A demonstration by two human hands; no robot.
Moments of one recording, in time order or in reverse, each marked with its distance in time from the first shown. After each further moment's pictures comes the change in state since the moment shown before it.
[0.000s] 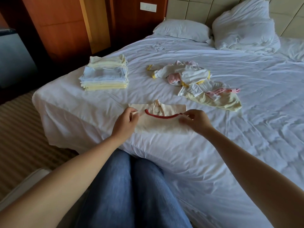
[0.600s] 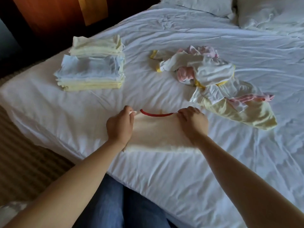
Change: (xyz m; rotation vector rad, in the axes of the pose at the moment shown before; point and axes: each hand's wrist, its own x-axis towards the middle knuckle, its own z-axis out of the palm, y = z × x) left_hand 0.125 -0.055 0.051 0.545 0.172 0.024; right_hand 0.155 0.030 0.079 -0.441 0.128 -0.142
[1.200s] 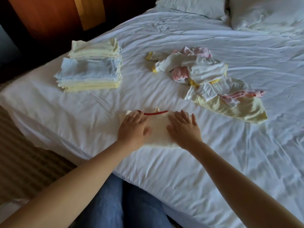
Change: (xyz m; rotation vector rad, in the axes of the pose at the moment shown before) left_hand -0.026 0.025 0.005 0.155 -0.455 0.296; right_hand -0.048 -0.006 0.000 -0.103 -0.310 -0.110
